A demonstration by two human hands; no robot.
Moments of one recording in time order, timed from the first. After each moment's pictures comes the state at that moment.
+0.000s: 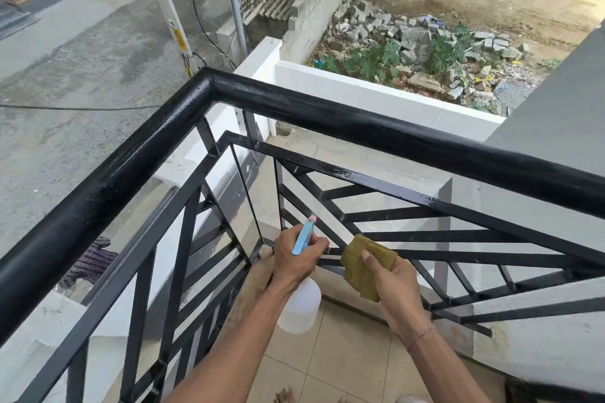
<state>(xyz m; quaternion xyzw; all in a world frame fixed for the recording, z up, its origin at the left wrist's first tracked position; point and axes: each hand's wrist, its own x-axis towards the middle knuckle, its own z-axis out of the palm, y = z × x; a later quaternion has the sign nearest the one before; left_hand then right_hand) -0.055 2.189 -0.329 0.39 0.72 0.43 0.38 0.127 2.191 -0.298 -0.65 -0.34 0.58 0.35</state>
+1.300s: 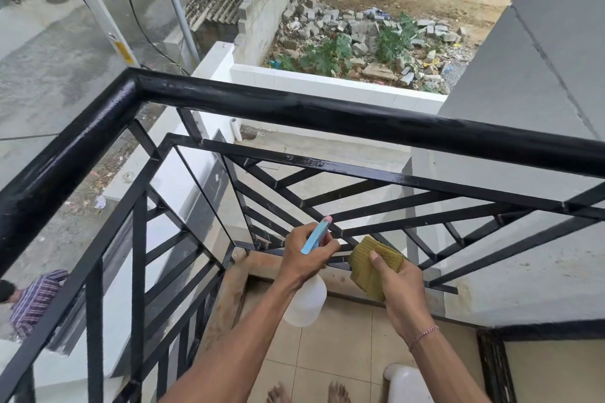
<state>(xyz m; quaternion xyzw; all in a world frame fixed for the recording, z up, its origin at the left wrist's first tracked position) 0.023 2.189 -0.332 0.50 0.63 0.39 0.45 0.200 2.152 -0.306 -0.69 -0.26 0.52 0.43</state>
